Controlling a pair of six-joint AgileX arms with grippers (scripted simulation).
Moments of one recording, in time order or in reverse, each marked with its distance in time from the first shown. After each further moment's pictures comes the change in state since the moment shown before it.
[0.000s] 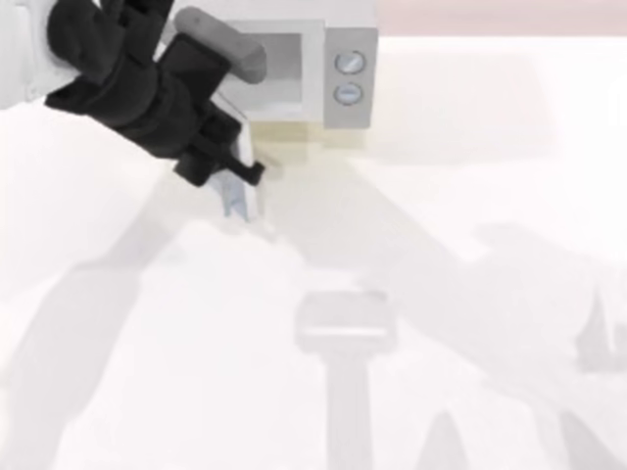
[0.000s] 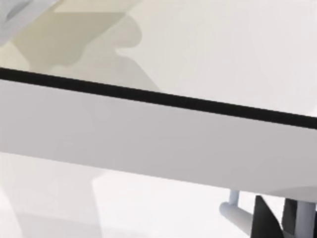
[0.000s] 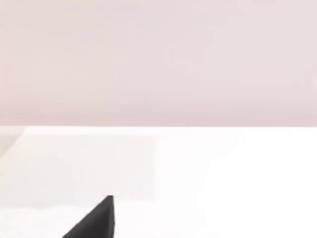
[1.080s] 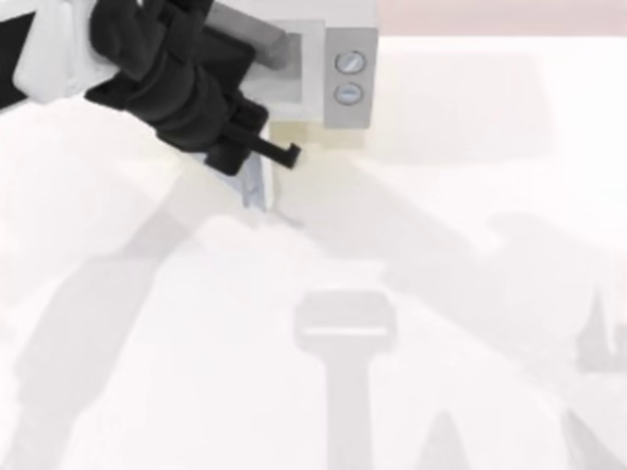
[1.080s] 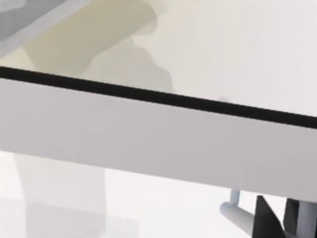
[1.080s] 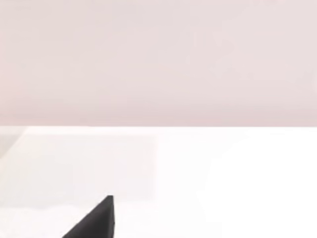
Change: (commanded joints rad) left arm -0.061 0.052 0.059 0.015 -0.090 -0.161; right arm 0.000 0.000 0.000 0.000 0.000 0.000
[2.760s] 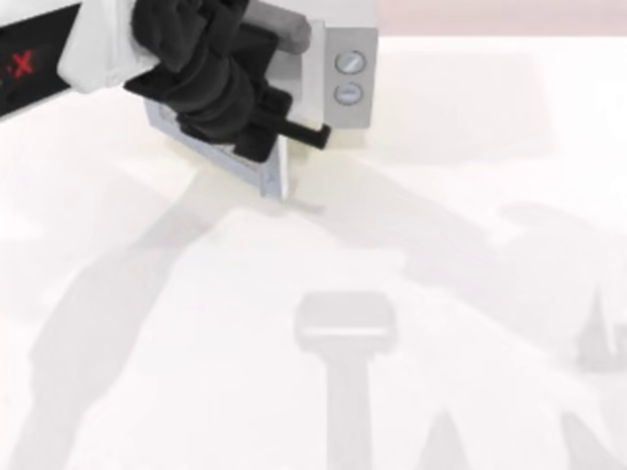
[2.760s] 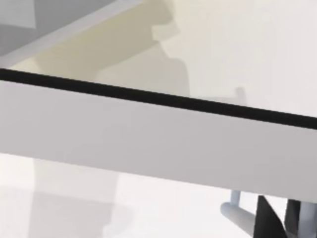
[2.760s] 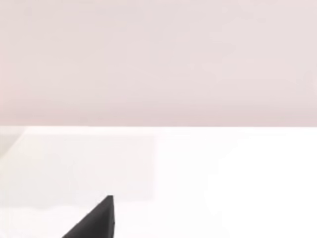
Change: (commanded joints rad) left arm -0.054 0.068 0.079 -0.008 -0.076 -0.147; right arm 0.000 0.000 0.000 0.000 0.000 0.000
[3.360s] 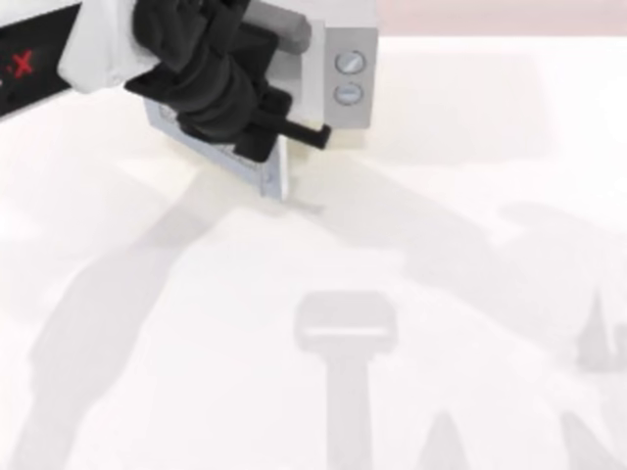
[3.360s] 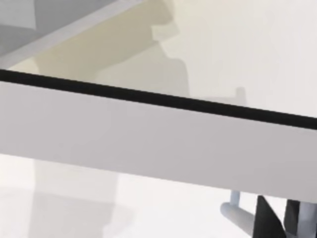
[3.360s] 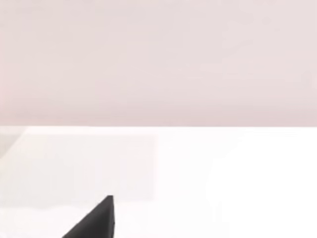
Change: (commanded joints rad) left arm 0.005 -0.002 0.002 0.000 -0.007 0.004; right arm 0.000 0.000 0.000 0.000 0.000 0.000
